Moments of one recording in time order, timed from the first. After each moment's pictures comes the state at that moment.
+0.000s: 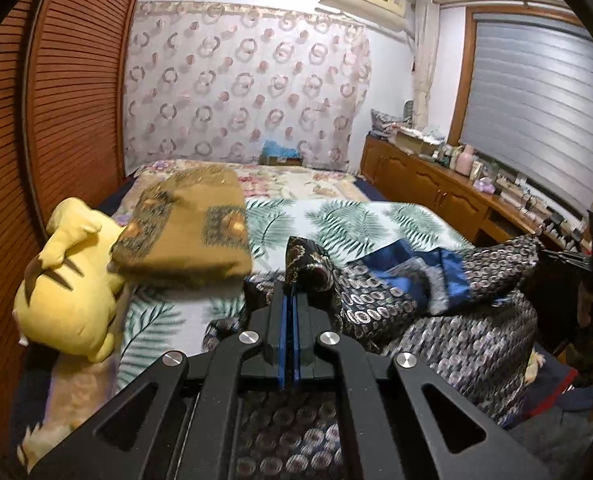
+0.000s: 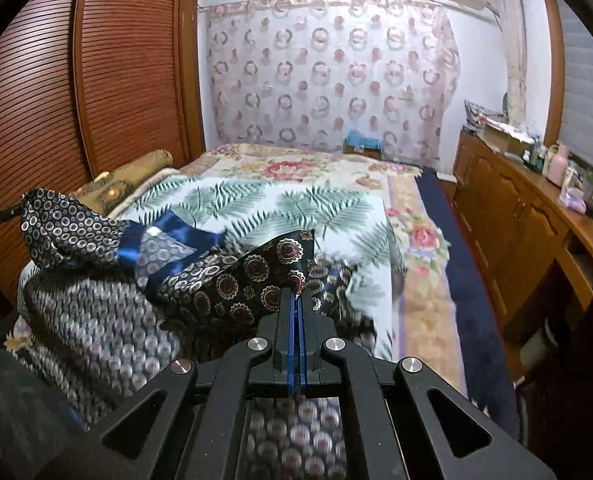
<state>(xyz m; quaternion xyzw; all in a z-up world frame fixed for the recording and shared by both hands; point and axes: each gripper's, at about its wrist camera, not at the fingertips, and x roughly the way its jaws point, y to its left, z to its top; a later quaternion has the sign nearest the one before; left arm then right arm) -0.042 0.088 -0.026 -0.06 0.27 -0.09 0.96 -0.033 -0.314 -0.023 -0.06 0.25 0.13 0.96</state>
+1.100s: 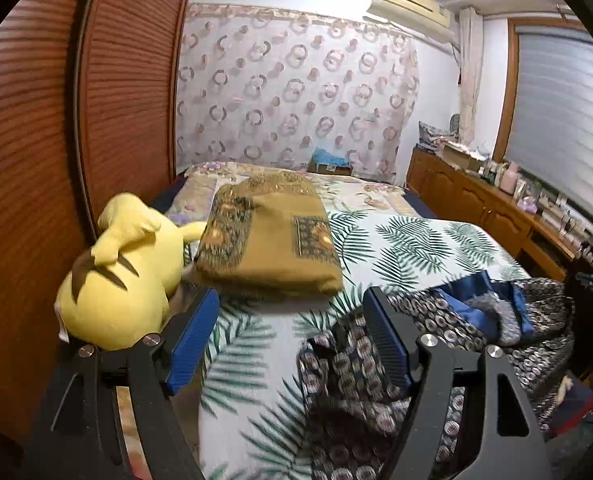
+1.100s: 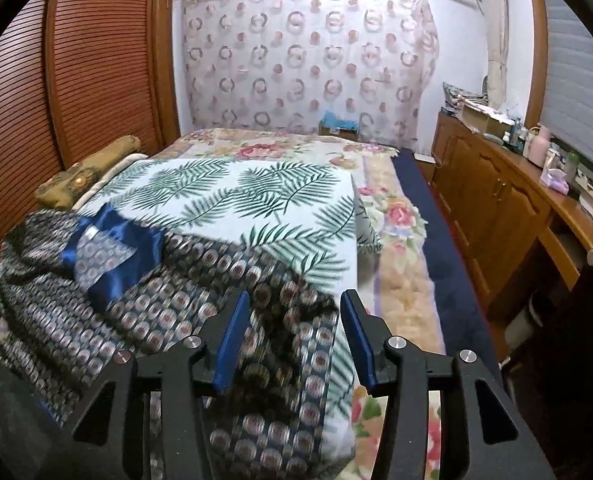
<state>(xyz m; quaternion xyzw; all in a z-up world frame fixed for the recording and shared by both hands) -0.019 0.151 -0.024 -0.06 0.26 -0.02 0.96 -0.003 -0.327 -0.026 -0.07 0.28 0.09 0.95</state>
